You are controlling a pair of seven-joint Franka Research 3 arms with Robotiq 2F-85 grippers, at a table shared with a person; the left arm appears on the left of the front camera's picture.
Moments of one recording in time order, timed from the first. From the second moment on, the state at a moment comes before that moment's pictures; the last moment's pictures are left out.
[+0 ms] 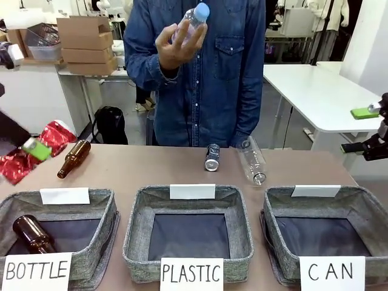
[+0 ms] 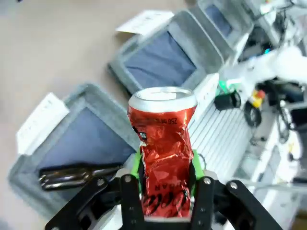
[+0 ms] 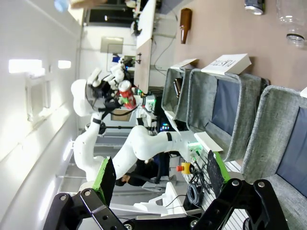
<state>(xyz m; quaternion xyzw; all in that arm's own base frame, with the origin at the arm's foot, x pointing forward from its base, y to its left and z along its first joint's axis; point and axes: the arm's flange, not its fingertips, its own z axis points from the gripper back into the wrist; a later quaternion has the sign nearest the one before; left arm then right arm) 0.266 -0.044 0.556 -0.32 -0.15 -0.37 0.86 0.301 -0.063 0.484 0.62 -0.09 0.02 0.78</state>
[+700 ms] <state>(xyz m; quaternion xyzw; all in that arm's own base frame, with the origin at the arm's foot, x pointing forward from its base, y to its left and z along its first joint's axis) 0.260 -0.053 0.550 -0.31 -0.15 -0.40 0.85 0.301 -0.063 0.484 0.62 -0.09 0.02 0.78</state>
